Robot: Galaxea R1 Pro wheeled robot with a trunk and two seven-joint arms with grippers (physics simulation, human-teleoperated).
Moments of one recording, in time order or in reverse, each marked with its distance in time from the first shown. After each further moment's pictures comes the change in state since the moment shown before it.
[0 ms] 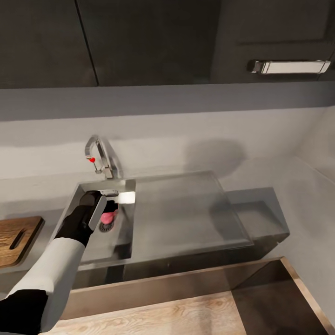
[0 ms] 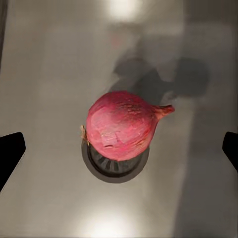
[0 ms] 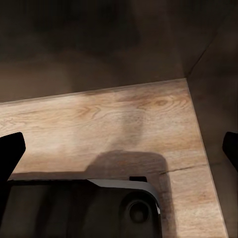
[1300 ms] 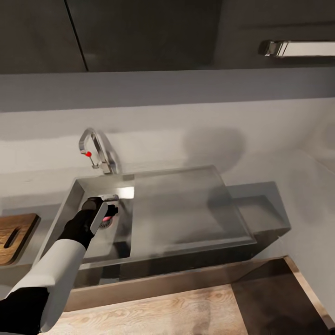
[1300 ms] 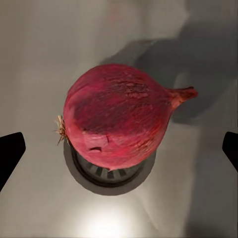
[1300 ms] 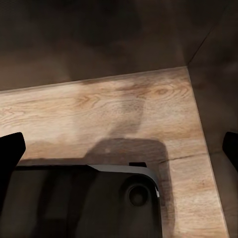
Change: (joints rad) left arm 0.000 0.003 0.000 0.117 0.001 -0.129 -0.010; right arm 0.000 0.000 0.000 0.000 -0.001 0.000 0.000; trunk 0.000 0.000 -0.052
